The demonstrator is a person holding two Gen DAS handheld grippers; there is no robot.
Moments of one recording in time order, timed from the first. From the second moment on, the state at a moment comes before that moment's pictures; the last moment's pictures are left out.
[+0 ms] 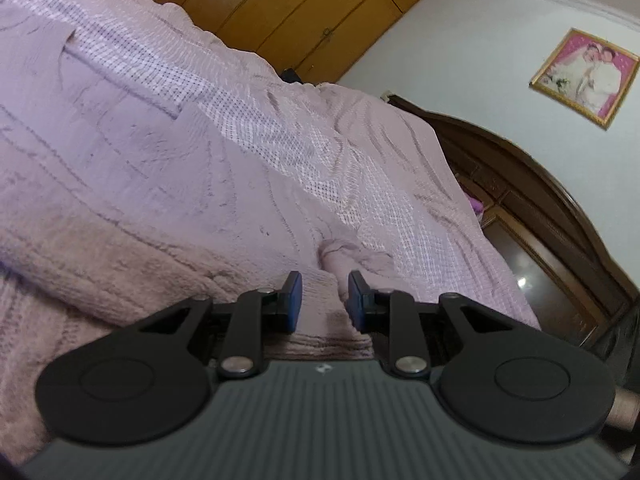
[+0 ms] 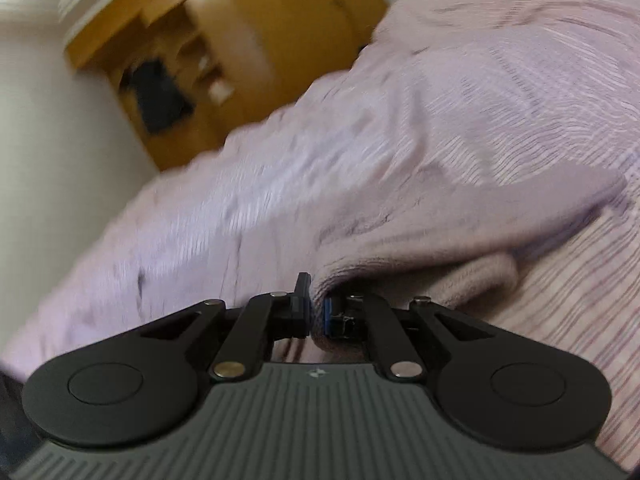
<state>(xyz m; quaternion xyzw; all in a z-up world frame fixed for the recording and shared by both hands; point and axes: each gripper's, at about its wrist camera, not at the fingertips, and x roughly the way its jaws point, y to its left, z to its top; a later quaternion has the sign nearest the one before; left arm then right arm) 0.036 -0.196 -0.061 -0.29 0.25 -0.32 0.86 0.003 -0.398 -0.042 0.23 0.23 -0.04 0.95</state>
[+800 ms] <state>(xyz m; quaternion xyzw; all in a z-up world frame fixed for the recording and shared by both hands) -0.026 -0.398 0.042 0.17 0.20 -0.37 0.89 -0.110 -0.584 -0.033 0.41 0.20 -0.28 0.84</state>
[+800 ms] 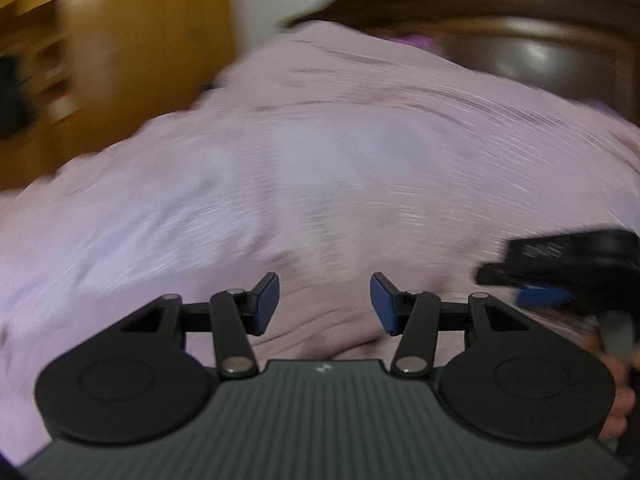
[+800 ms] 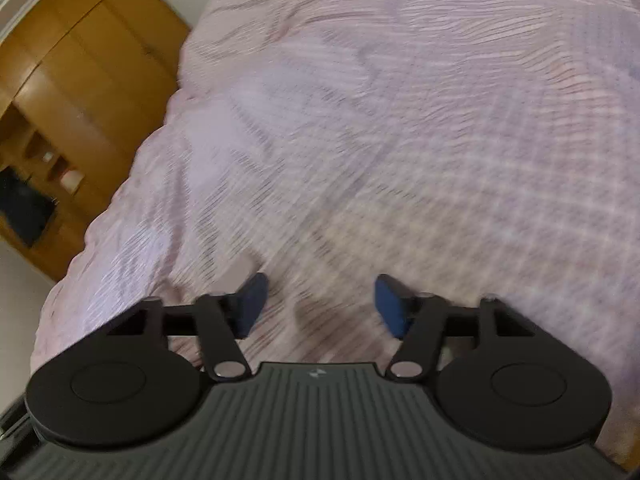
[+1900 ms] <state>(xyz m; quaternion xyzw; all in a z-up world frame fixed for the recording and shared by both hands) -0.008 -0.211 0.126 -0.01 0.09 -0.20 0.98 -0.036 -0.509 -0.001 0.35 0.26 -0.12 0.89</state>
